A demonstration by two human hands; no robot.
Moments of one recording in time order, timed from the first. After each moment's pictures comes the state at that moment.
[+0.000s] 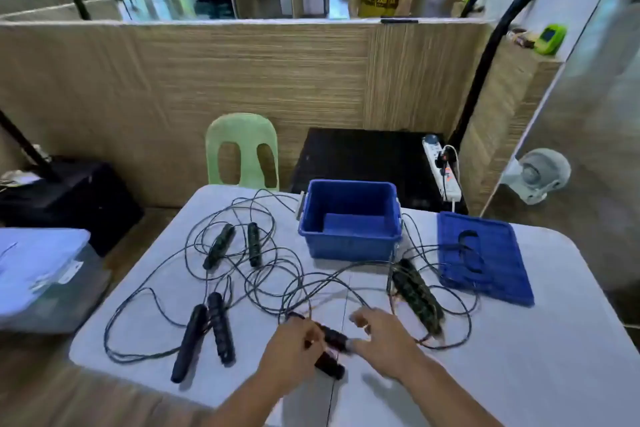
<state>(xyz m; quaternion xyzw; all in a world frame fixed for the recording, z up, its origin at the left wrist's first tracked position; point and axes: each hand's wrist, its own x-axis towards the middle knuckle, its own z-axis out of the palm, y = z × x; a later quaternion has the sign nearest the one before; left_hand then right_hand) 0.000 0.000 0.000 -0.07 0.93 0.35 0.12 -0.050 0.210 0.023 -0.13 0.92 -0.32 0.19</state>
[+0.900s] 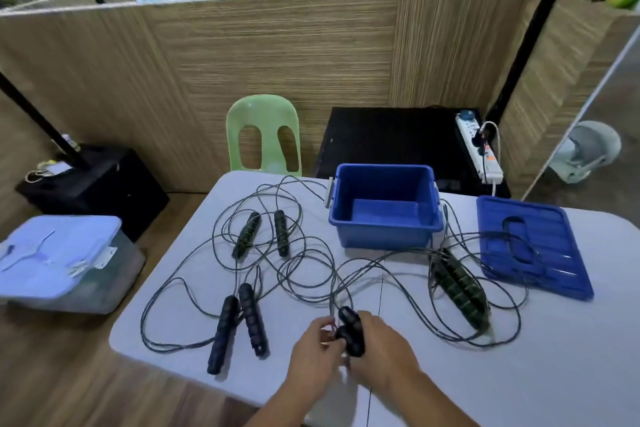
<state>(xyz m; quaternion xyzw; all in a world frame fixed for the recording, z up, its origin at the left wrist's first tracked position) 0.021 -0.013 -0.008 -0.26 0.78 0.55 0.11 -0.027 0.129 -0.001 -0.09 0.93 -0.26 0.26</state>
